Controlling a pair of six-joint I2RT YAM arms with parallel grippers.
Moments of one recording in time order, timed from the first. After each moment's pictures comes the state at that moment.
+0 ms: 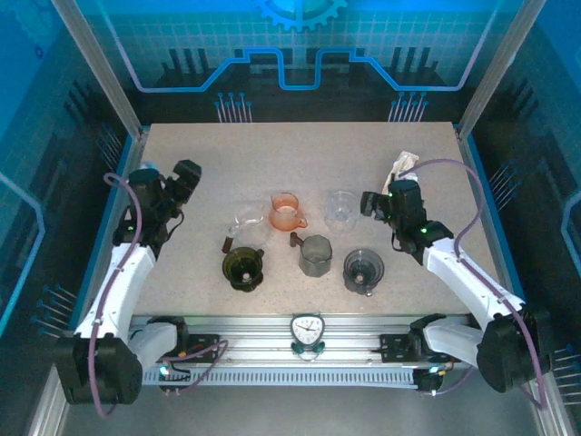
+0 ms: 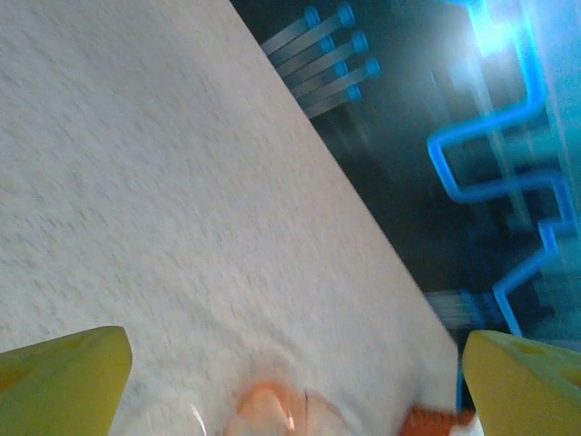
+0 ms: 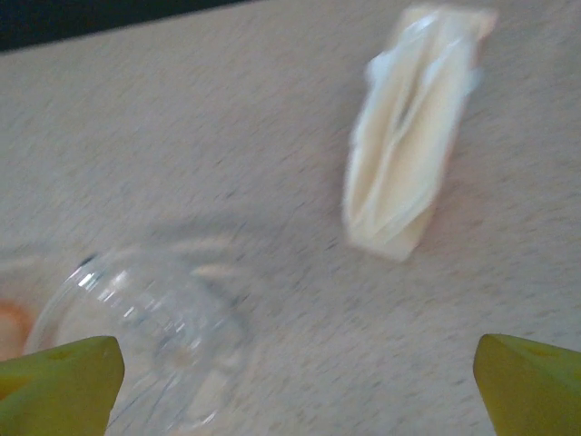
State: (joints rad) left arm 0.05 1.04 0.82 -0.26 0.16 -0.98; right arm 0.33 1.14 0.77 -0.31 0.25 0.38
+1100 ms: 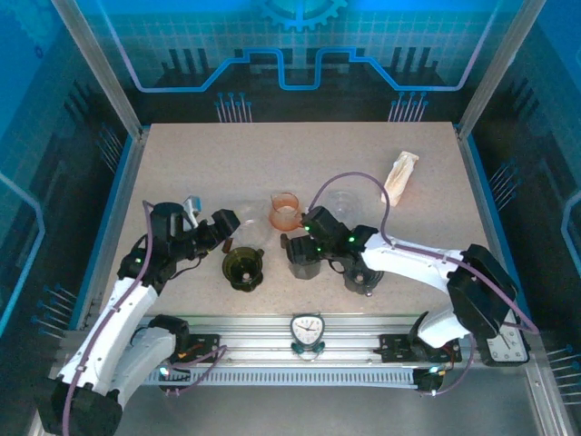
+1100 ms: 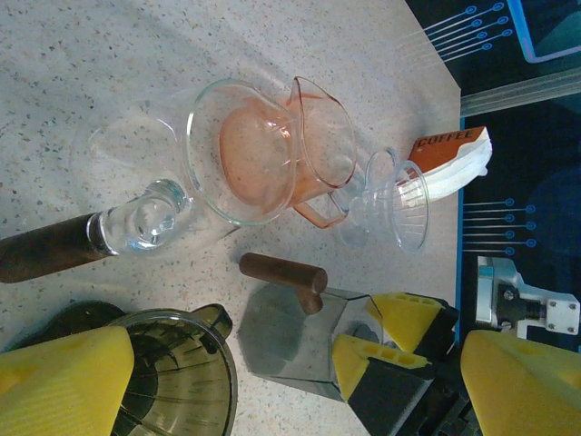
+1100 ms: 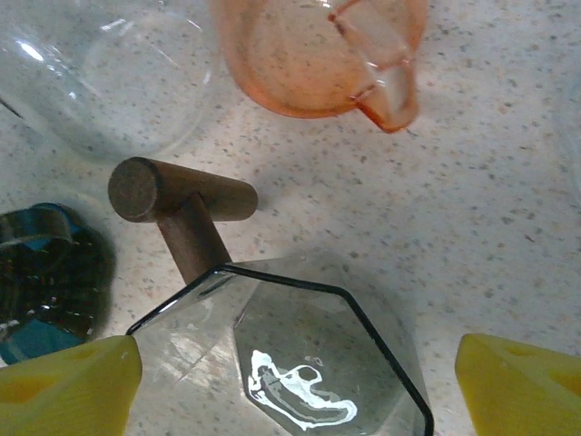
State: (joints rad) left arm -0.18 0.79 0.67 -0.52 0.39 -0.88; right arm 0.87 1.49 0.93 -0.38 0.11 0.57
